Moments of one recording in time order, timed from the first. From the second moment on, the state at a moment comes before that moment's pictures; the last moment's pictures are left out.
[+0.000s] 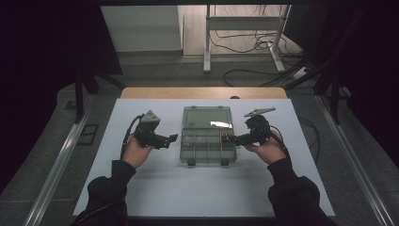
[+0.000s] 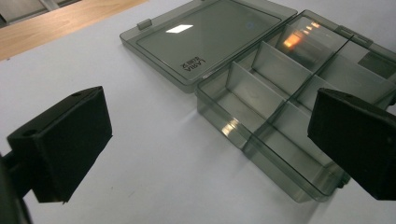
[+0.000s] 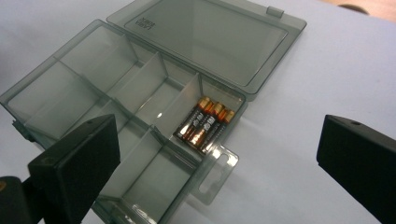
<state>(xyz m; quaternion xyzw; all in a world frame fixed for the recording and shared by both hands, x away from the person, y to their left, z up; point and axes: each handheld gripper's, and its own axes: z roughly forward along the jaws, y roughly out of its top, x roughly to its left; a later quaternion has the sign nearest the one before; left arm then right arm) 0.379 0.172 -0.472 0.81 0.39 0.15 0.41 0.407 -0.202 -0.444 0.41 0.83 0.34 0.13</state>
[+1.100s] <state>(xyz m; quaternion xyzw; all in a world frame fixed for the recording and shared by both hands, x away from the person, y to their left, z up) 0.421 0.167 -0.488 0.82 0.39 0.15 0.40 0.478 -0.178 -0.451 0.44 0.84 0.31 0.11</state>
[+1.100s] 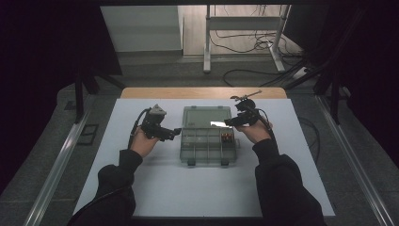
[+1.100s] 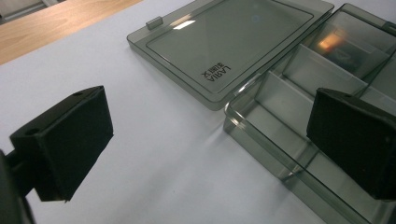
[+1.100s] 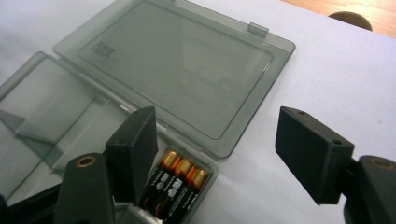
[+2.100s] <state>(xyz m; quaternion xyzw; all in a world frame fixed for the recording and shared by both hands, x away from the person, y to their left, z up) 0.446 0.155 -0.503 0.83 0.38 0.14 0.38 0.525 -0.167 -0.476 0.47 0.84 0.24 0.12</state>
